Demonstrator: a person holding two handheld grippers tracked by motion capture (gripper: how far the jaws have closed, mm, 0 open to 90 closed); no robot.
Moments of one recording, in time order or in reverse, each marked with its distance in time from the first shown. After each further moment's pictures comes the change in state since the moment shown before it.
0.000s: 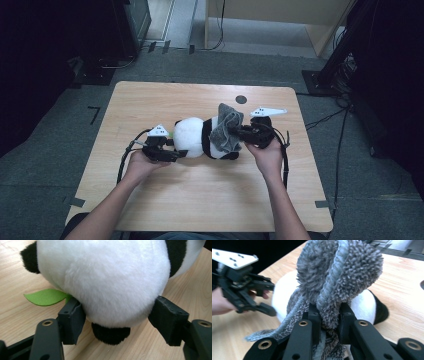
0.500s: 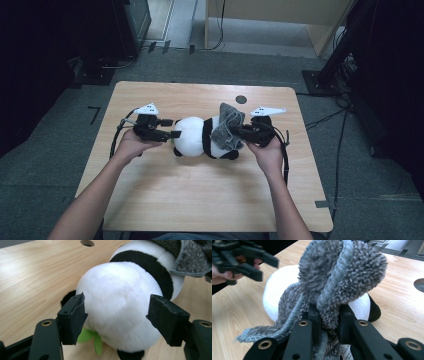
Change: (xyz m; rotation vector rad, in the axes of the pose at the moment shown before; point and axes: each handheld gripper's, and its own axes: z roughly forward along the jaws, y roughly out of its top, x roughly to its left) left arm 0.041 0.052 -0.014 -0.041 -0.097 0.076; right arm -0.011 -0.003 0.006 0.011 -0.004 -0.012
